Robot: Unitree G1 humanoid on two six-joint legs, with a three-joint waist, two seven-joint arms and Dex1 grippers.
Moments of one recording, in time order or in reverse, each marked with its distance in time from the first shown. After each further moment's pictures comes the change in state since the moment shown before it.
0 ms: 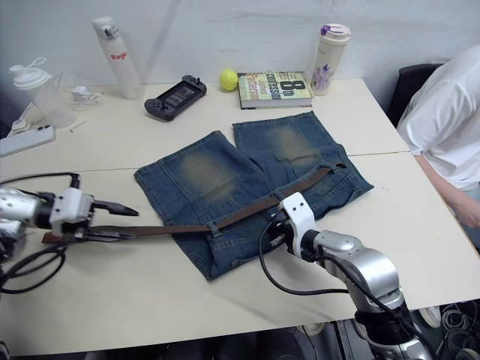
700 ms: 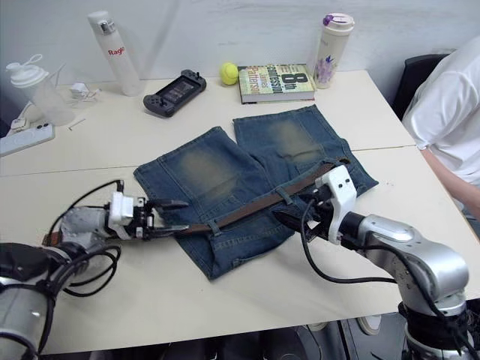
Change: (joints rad) left arm 0.166 -0.271 0.398 0.008 0.054 -0.125 0.074; right arm 0.008 -0.166 -0.223 -0.066 0.211 -0.072 0.048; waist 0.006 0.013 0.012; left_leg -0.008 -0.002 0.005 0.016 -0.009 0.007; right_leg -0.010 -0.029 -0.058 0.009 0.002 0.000
